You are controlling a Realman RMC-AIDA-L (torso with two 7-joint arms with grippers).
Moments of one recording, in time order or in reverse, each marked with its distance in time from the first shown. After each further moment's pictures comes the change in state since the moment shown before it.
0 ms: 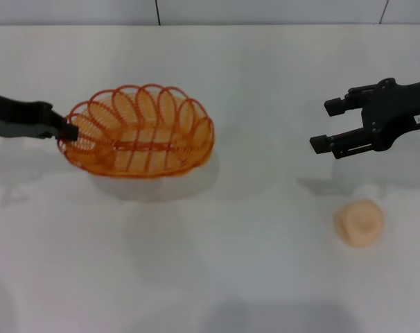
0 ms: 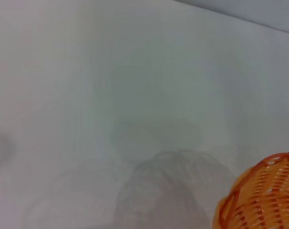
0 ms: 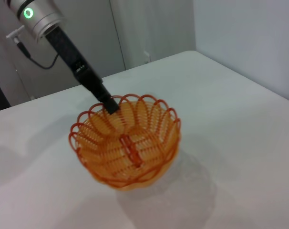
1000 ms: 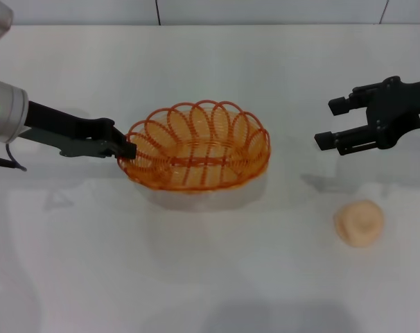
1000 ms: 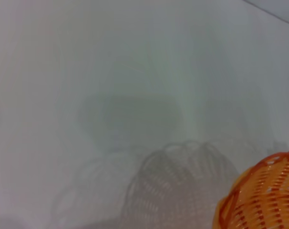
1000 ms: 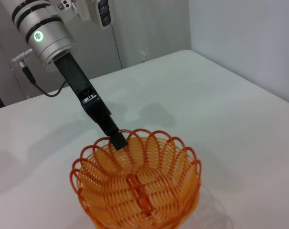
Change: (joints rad) left arm -0.064 -0.084 0.011 -0.129 0.010 -0.067 -0.040; right arm 0.001 -0.004 0.012 0.000 -0.008 -0.003 0.000
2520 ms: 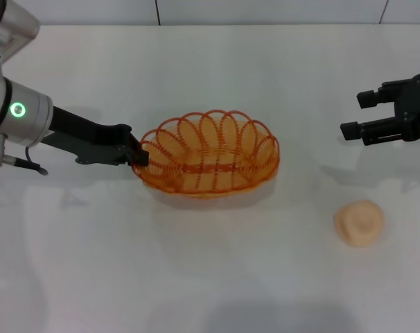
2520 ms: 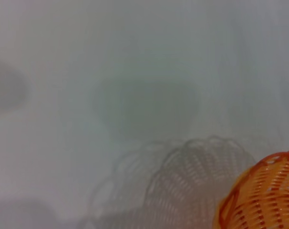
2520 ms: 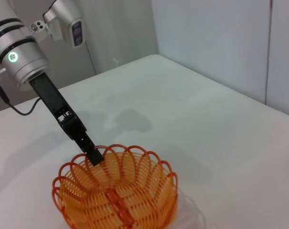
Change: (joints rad) left arm -0.030 -0.009 0.086 -0.063 0.004 -0.083 -0.104; right arm -0.028 -0.016 0.080 0.023 -0.005 0.001 -0.001
